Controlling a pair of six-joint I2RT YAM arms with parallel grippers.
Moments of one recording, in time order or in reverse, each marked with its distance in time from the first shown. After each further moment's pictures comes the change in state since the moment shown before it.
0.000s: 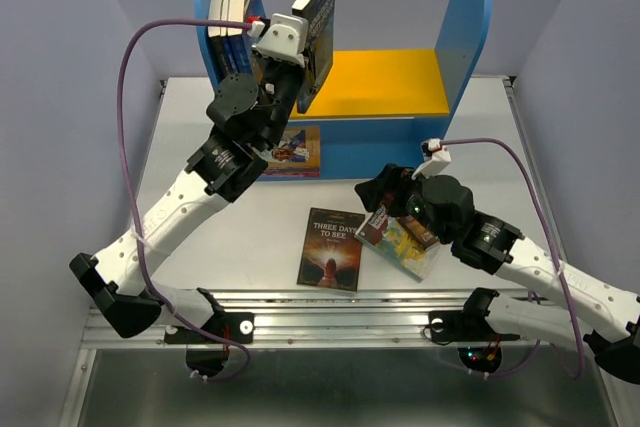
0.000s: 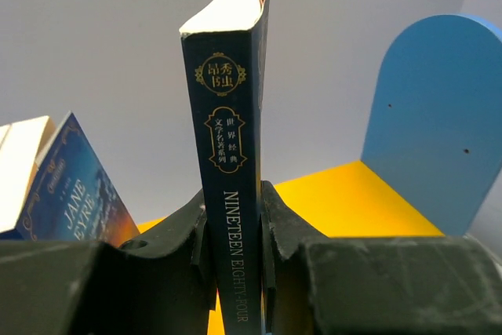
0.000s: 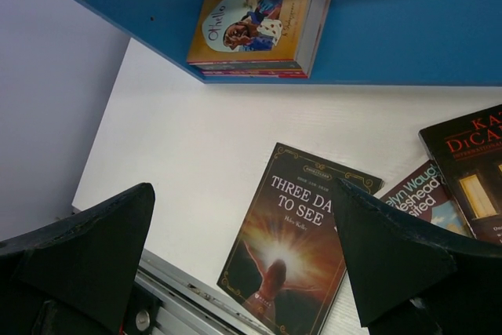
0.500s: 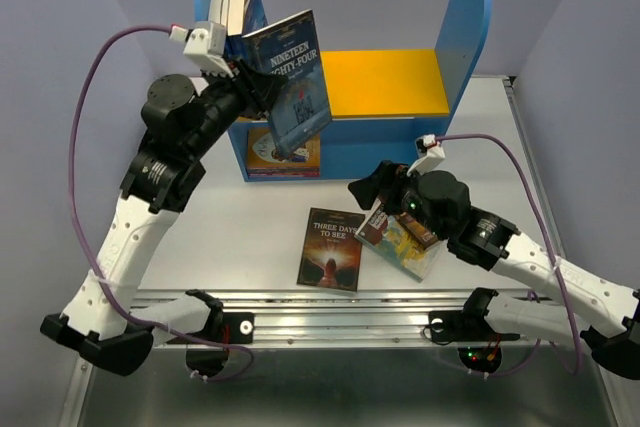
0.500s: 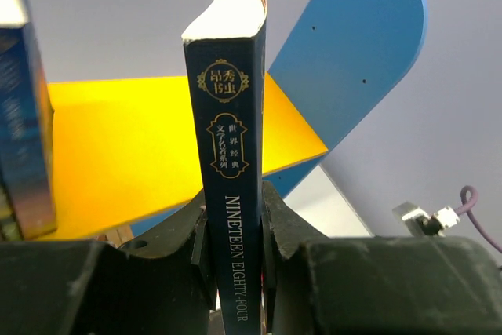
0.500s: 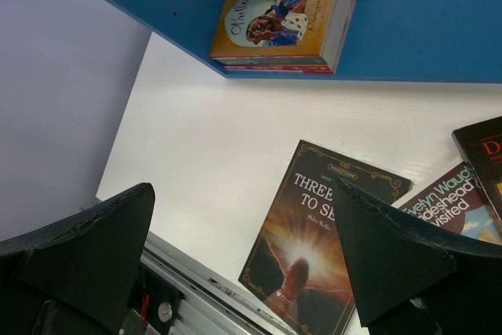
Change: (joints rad) left arm 0.375 -0.239 -0.127 -0.365 0.566 -0.603; right arm 0.000 0.029 0.028 0.019 -0.052 0.038
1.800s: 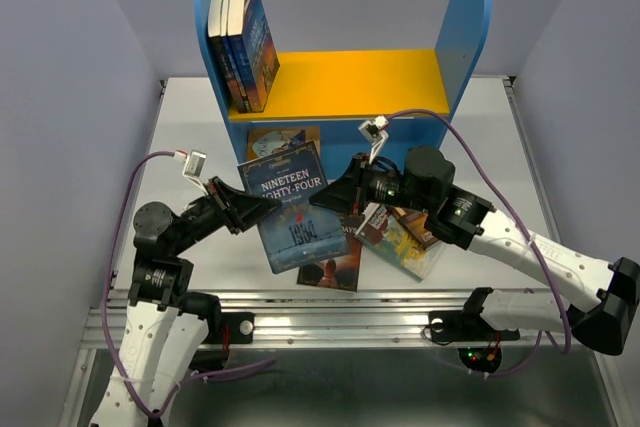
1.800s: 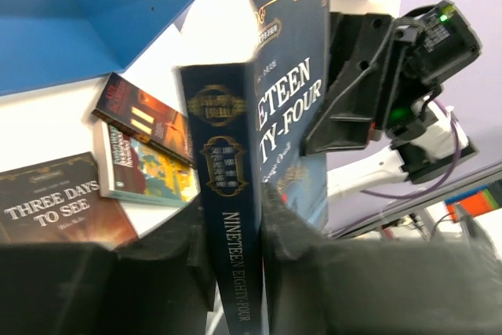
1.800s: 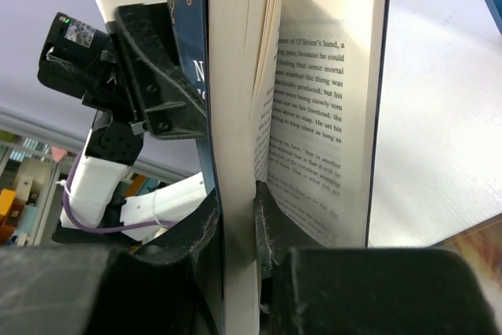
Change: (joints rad) left arm 0.242 -0.616 -0.872 0.269 0.639 -0.462; right arm 0.011 0.206 0.176 0.242 -0.697 0.051
